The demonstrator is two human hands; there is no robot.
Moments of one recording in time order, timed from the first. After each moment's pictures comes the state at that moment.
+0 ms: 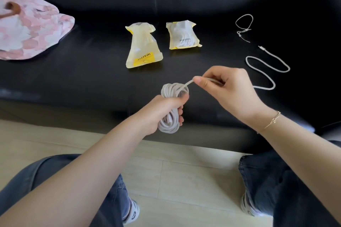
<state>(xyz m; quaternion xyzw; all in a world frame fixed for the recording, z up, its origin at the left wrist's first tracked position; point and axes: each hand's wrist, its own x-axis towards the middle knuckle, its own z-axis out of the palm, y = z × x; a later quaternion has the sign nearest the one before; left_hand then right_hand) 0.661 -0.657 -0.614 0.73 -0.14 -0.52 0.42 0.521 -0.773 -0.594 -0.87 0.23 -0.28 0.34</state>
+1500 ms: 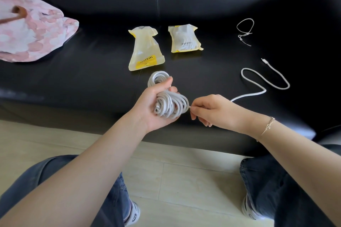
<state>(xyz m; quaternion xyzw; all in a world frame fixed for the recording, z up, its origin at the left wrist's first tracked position) 0.681 -0.651 -0.613 0.42 0.05 -0.65 0.63 0.525 -0.763 -0.606 -0.87 0.23 0.04 0.43</state>
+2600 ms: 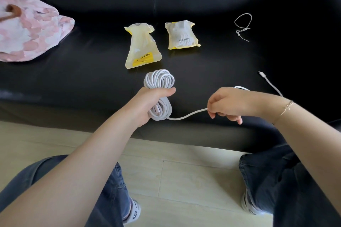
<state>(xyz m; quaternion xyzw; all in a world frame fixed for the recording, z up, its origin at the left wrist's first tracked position) 0.686 -0.656 -0.614 0.76 -0.10 -0.44 0.47 0.516 -0.790 -0.585 -0.84 0.32 0.21 0.38</state>
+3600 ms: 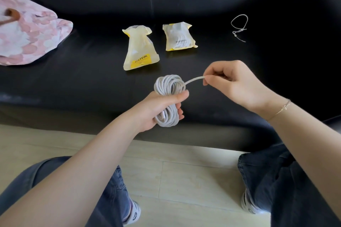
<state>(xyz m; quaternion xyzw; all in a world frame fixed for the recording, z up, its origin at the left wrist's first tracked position) 0.666 -0.656 -0.608 0.67 -0.18 -0.54 0.47 0.508 -0.787 -0.570 -0.86 0.24 -0.18 0.41</state>
